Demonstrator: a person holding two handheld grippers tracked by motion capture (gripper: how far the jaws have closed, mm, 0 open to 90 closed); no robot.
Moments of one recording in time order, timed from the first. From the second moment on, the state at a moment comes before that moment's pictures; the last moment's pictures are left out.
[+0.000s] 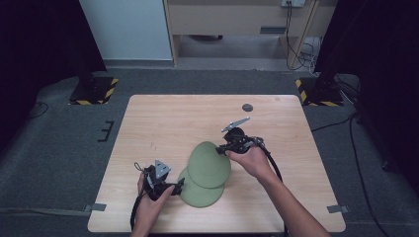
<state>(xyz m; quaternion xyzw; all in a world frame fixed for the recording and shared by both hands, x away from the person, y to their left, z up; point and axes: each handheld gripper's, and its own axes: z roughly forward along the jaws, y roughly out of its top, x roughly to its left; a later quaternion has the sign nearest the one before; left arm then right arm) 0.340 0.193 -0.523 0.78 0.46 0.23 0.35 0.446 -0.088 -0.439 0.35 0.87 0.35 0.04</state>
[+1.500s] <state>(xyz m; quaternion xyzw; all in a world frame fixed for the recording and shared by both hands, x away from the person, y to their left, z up) 0.352 0.236 -0.535 0.76 0.52 0.25 0.30 0.437 -0.093 -0.393 0.34 0.86 0.38 0.03</state>
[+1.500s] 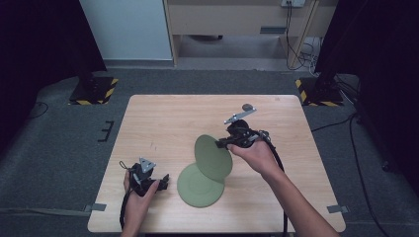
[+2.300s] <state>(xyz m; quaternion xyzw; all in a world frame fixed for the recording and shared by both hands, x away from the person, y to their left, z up) 0.353 0.234 -0.536 0.76 0.52 0.24 0.30 0.441 -0.113 -0.379 0.36 0.85 0.39 0.04</state>
